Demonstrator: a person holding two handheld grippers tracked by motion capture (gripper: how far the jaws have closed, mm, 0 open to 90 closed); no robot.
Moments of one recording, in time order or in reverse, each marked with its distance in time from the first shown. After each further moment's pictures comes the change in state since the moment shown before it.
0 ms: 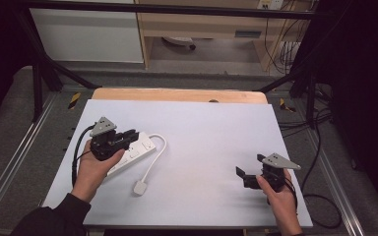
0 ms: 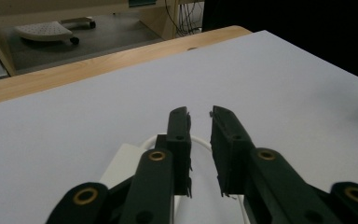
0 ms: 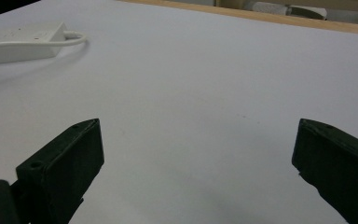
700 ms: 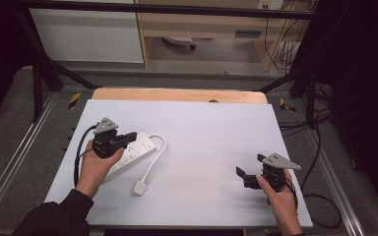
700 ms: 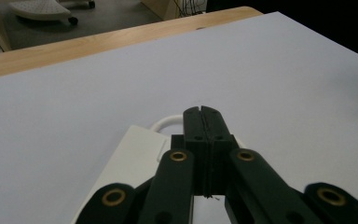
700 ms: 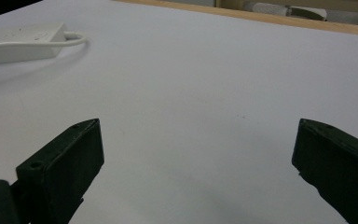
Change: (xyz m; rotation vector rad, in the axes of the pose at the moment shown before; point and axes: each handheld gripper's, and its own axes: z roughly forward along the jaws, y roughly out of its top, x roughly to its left) left arm 0.017 -0.014 0.016 0.069 0.002 -0.035; right arm 0.000 0.000 0.000 -0.005 0.000 -0.002
